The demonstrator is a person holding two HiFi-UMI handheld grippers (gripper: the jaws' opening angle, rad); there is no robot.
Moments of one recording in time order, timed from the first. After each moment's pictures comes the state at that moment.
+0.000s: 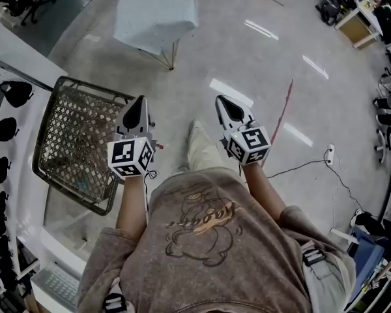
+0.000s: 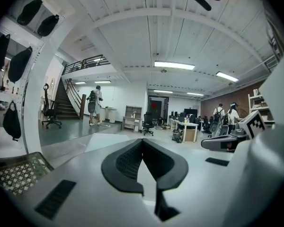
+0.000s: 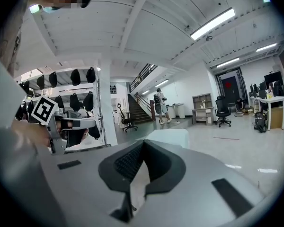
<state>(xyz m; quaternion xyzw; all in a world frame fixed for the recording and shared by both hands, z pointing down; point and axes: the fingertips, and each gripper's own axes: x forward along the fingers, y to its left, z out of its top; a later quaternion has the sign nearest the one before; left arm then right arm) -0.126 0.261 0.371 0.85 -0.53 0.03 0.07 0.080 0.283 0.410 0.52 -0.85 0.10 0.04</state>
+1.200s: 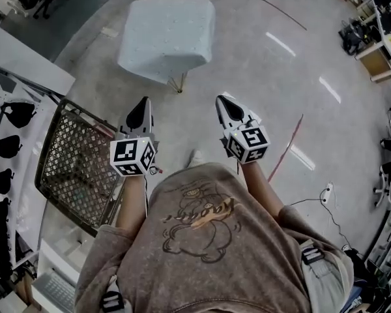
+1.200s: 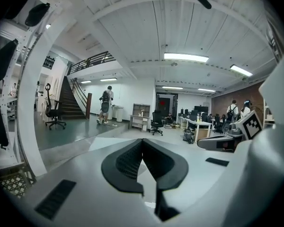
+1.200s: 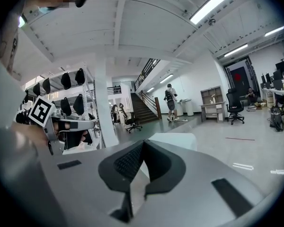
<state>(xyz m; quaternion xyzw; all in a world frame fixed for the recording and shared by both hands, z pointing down) -0.087 0.044 0.355 0.82 -0.57 0.05 0.09 0.113 0.037 0.399 0.46 -0.88 0.13 0.04</state>
